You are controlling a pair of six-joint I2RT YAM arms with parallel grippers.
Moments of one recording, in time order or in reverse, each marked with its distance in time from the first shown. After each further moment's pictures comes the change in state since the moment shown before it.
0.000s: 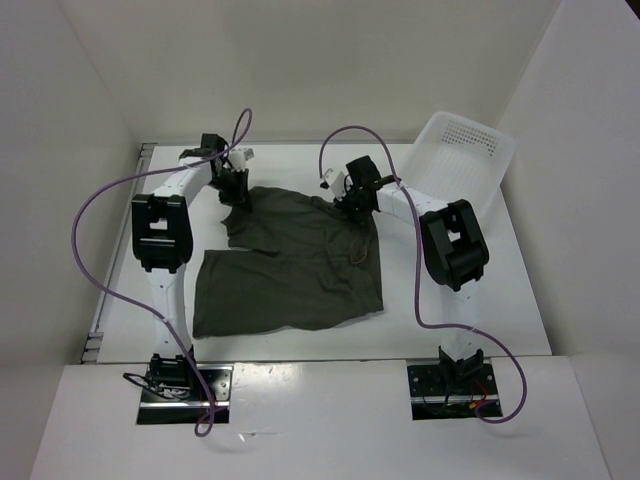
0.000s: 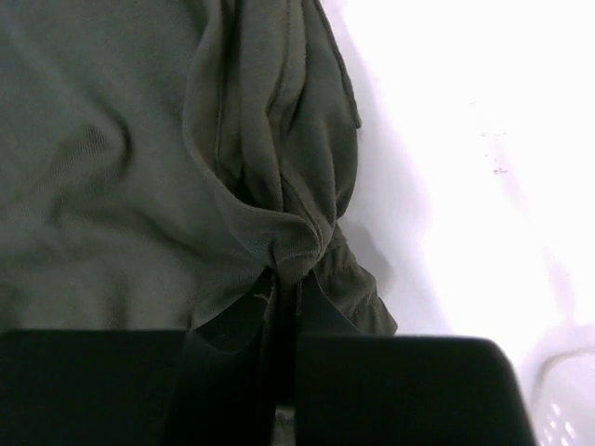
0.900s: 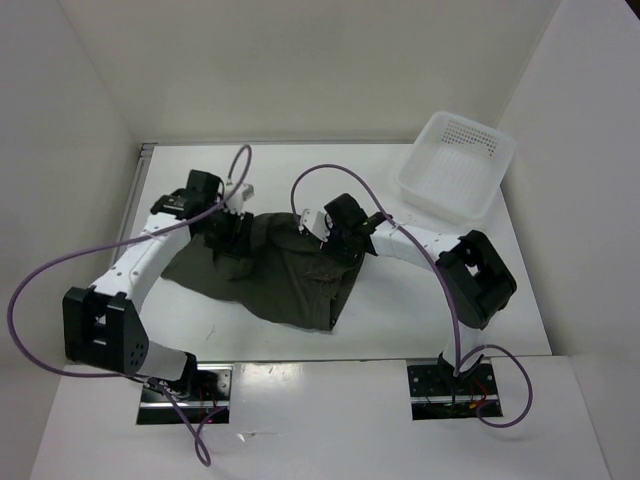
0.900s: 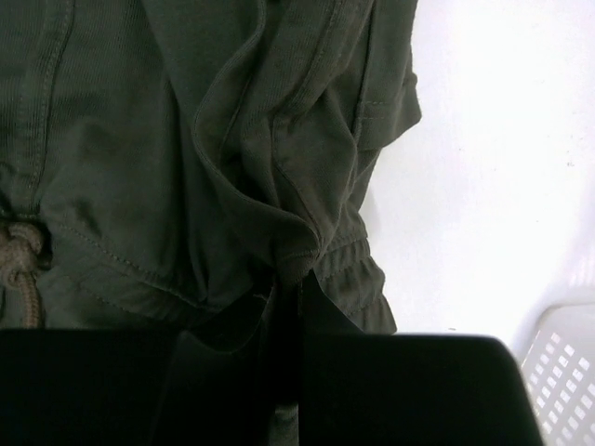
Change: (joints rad) left arm -0.194 -0.830 -0.755 -0.032 -0.203 0.001; right arm 0.257 -0.316 -0.363 0.080 0.175 -0.076
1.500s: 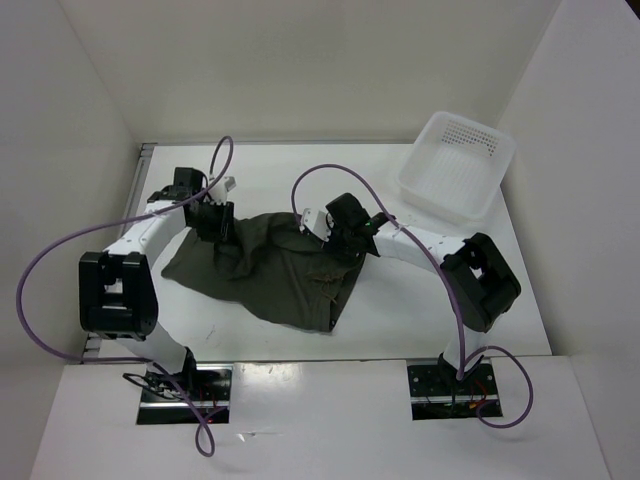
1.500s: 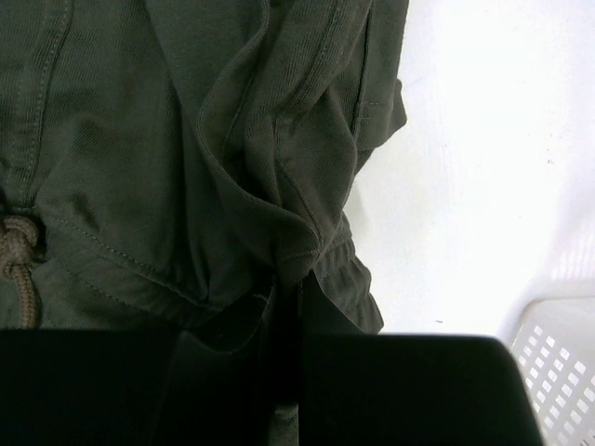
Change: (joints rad) left arm 0.198 0.160 0.047 0.161 0.124 -0.001; right arm 0.000 -0.033 -0.020 0.003 0.007 -0.025
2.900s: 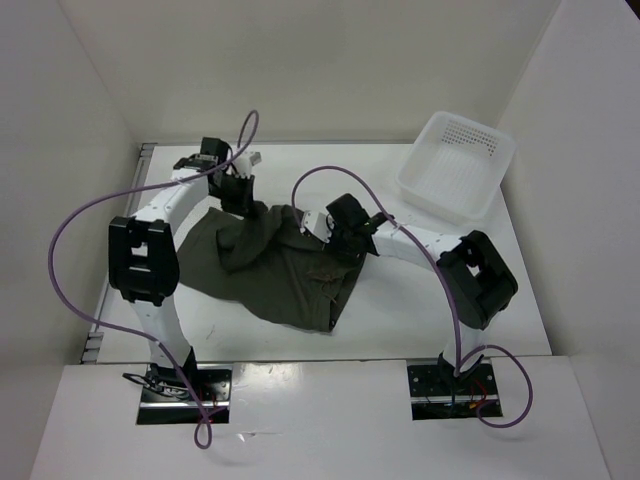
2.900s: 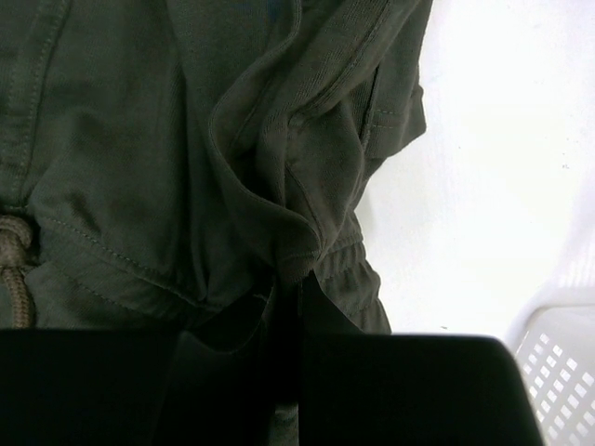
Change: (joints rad) left arm -0.107 0.305 0.354 -0.066 0.080 0.000; right arm -0.009 0.023 0.000 -0.002 -0.006 -0.022
